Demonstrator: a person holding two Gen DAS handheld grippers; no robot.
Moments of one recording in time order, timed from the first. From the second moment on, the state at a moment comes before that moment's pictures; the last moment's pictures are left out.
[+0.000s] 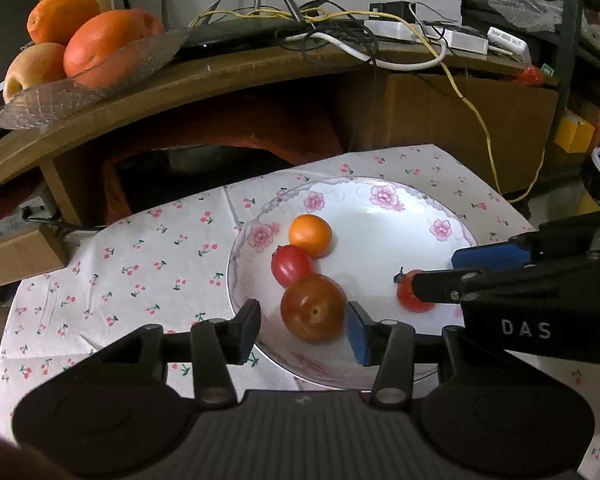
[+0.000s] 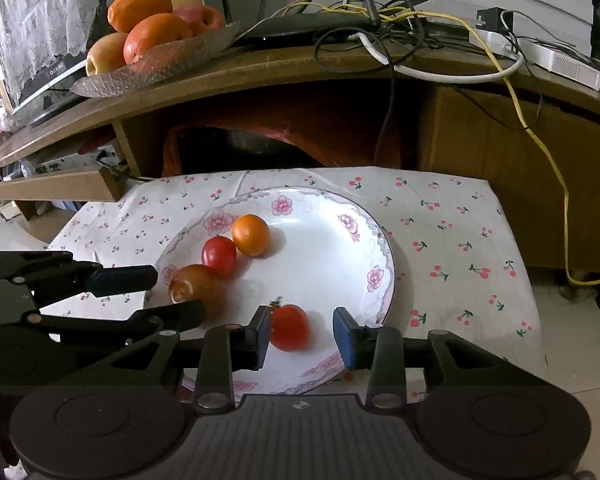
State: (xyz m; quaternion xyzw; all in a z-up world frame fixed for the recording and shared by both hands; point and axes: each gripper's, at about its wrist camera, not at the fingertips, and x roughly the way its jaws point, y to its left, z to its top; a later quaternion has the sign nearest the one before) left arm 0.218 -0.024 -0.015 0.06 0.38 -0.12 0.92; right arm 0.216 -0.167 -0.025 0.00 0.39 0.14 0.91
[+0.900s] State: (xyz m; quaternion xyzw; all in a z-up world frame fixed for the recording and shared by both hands) left arm 0.165 0.017 0.000 0.04 0.38 -0.15 0.91; right arm 0.179 -0.153 -0.010 -0.02 0.40 0.17 0.90
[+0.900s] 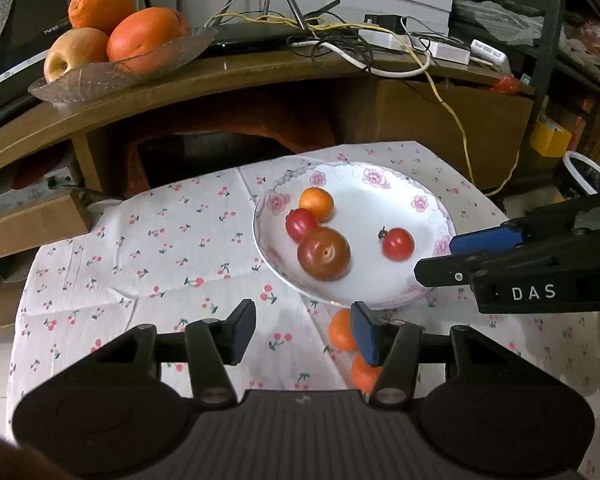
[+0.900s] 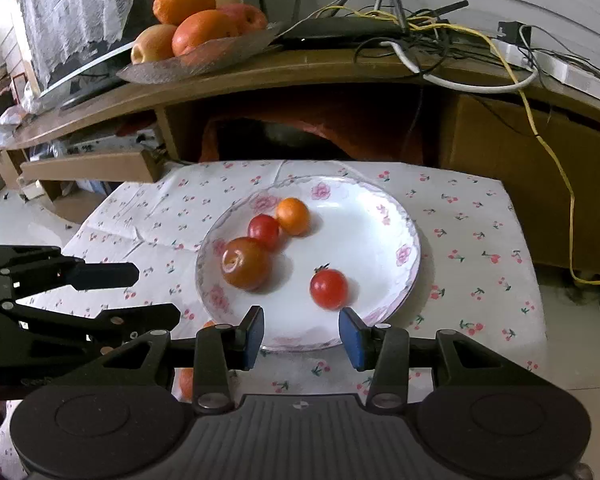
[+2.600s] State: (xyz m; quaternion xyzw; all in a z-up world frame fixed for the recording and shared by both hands) left arm 0.125 0.027 -0.022 0.11 0.42 -0.28 0.86; right arm 0.134 -0.119 -0.041 -0.11 0.46 0.30 0.83
